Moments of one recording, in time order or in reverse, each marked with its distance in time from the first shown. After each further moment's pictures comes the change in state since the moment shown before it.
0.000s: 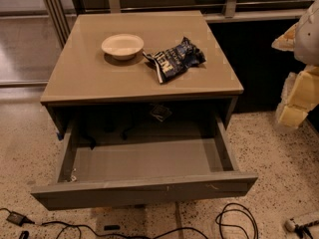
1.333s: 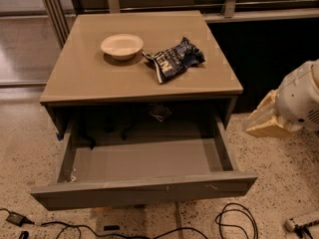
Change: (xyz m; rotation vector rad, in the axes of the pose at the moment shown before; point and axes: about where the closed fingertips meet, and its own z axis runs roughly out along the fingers) arm -0.002 0.054 0.071 -0.090 -0.211 0.077
